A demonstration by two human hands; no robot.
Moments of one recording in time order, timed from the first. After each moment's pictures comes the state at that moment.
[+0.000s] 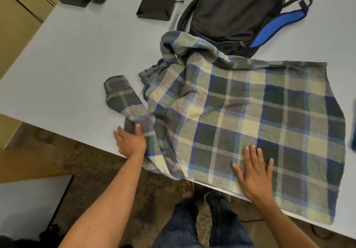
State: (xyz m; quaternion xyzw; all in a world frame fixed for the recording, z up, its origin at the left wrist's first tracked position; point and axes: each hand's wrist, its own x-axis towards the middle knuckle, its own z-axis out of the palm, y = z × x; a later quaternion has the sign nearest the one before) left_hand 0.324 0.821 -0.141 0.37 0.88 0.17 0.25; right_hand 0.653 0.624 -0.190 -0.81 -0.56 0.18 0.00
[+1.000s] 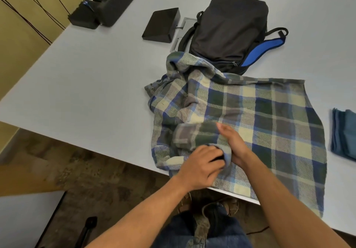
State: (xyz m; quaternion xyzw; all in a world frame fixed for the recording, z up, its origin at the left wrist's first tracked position) left_hand 0.430 0.732 -0.078 0.91 0.19 0.32 0.20; right_hand 0.595 0.746 -0.060 -0.57 -0.19 0.66 0.45
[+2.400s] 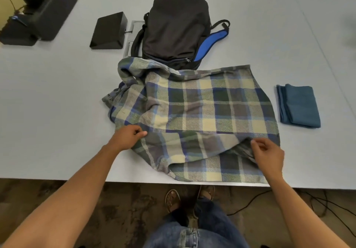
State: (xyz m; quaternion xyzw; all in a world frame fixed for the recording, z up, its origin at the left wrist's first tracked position) left_hand 0.364 0.880 -0.090 0.80 0.49 -0.05 0.36; right_hand 0.726 0.592 -0.081 -0.89 -0.25 0.15 0.36
